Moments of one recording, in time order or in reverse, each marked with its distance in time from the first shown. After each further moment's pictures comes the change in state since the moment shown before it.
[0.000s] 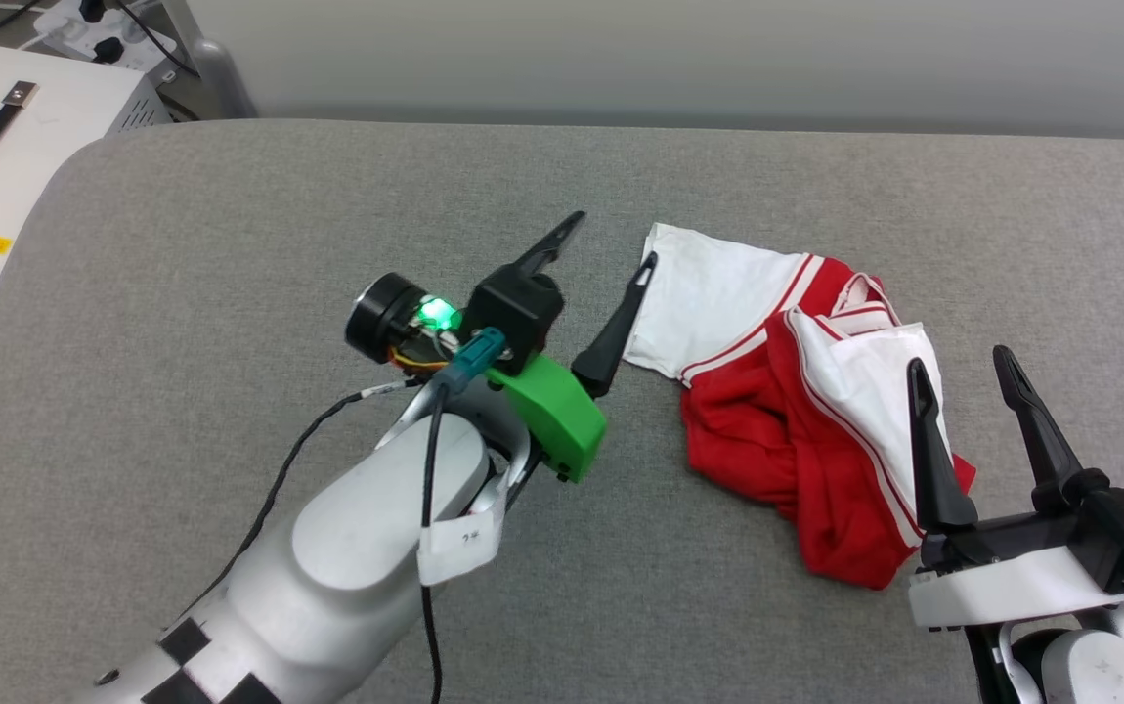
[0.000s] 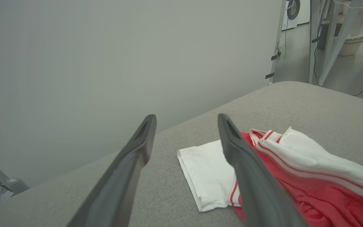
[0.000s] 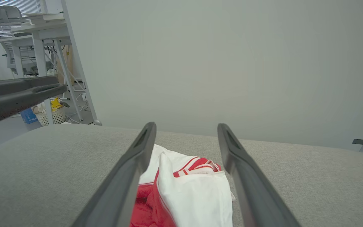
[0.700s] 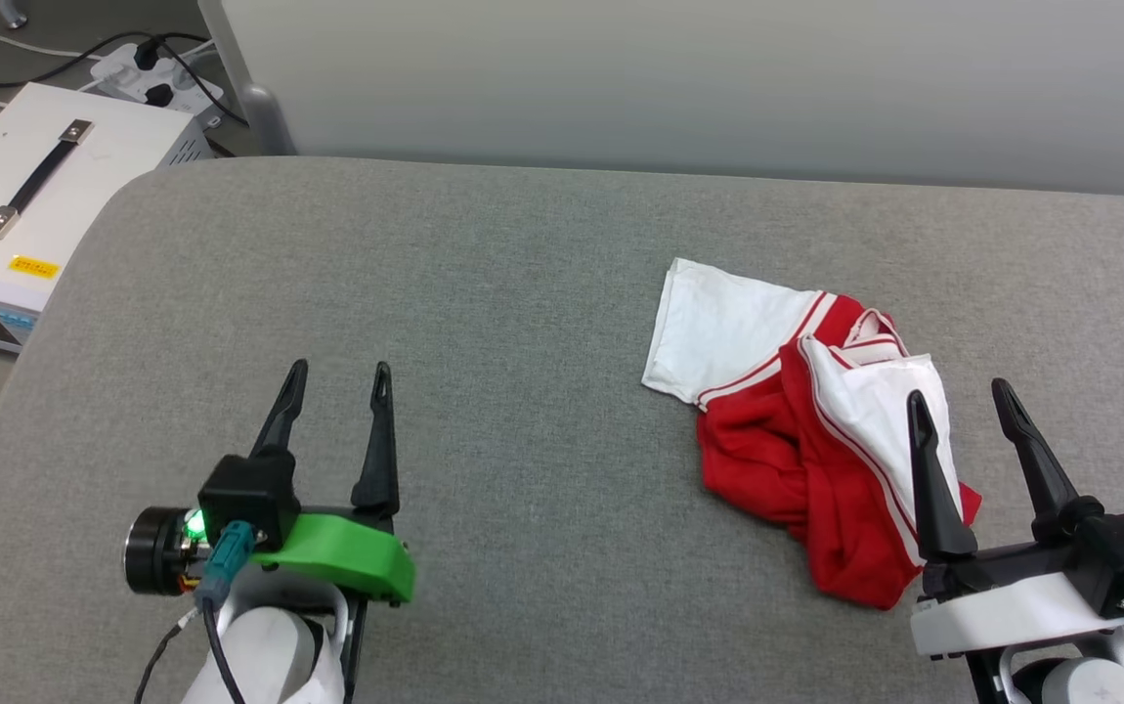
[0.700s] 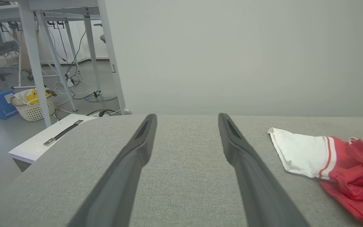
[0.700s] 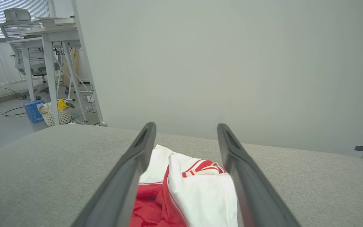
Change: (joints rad) left arm 0.597 0.011 0.626 -0.315 0.267 0.065 0.000; right arm 0.046 0.000 -0.005 0.005 -0.007 0.000 0.000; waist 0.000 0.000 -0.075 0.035
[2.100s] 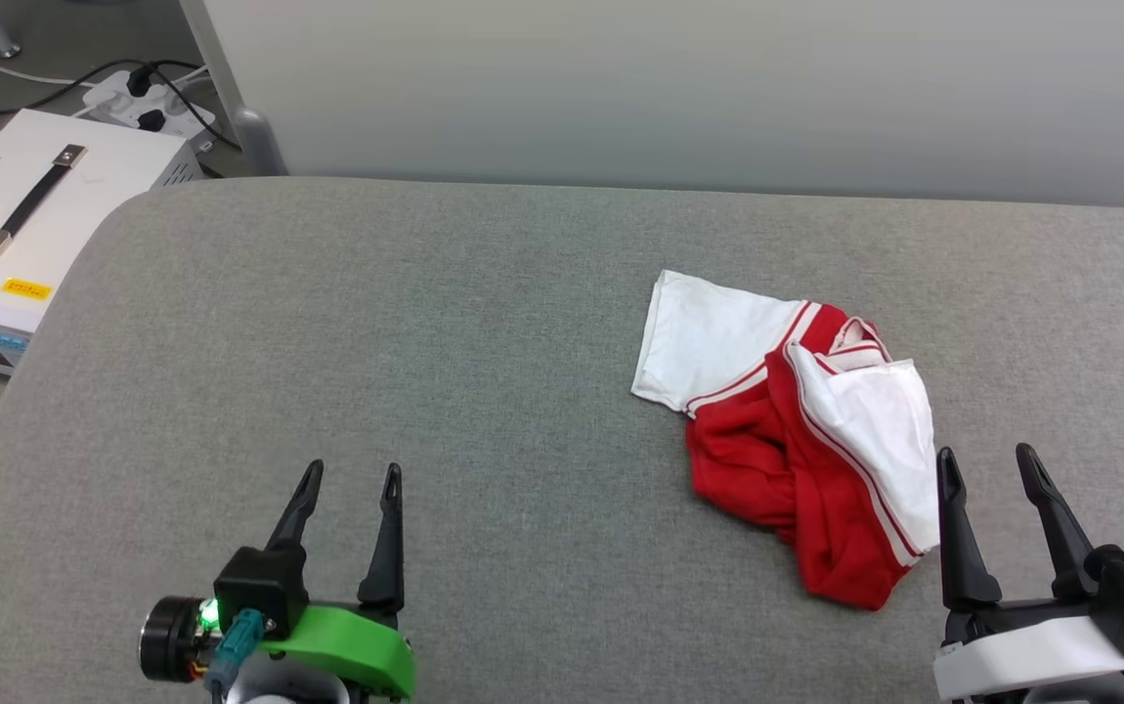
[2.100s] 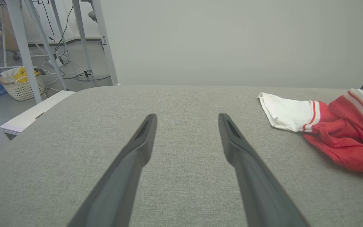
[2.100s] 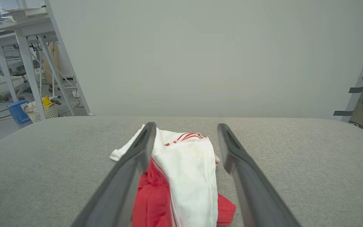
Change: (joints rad) left arm 0.192 -0.186 0.246 0.020 0.226 -0.242 0.000; right arm 0.077 0.000 -0.047 0.042 0.062 0.000 0.000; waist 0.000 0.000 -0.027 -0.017
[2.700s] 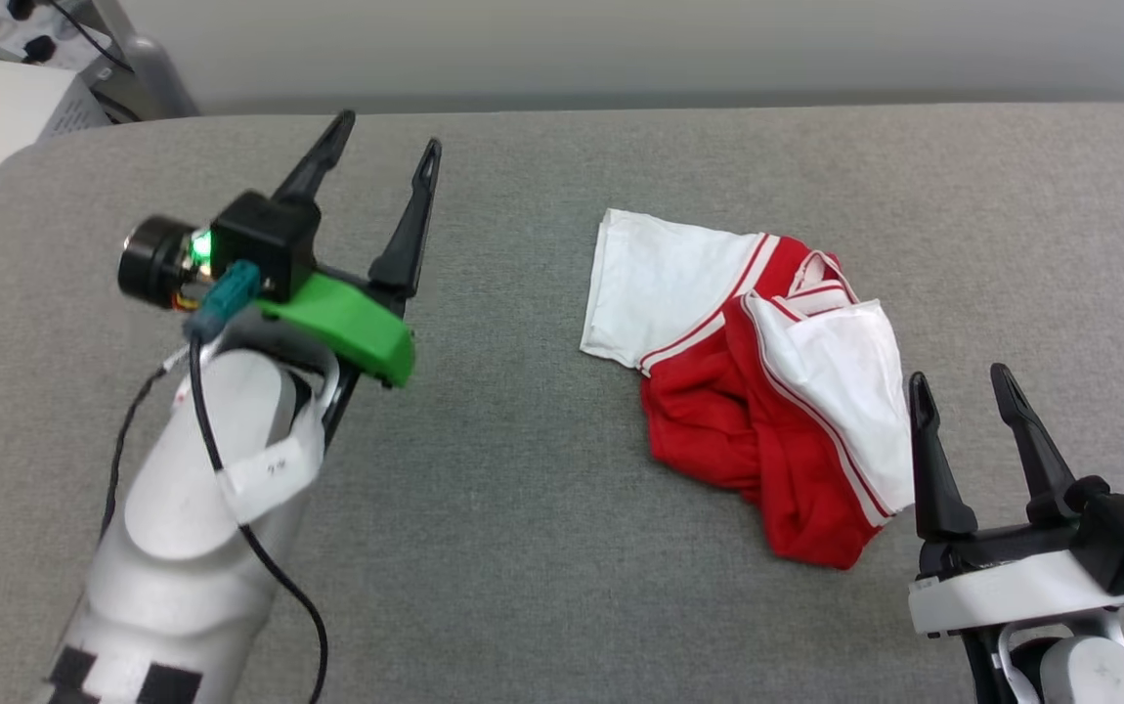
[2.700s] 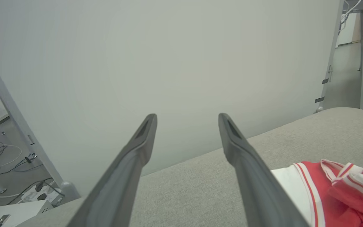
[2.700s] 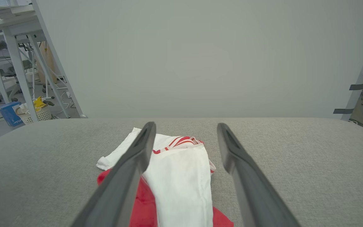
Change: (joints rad) left arm -0.622 0.160 -0.211 0.231 -0.109 -0.070 0.013; right arm -0.109 0.000 0.045 -0.009 0.000 0.000 0.000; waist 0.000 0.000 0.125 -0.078
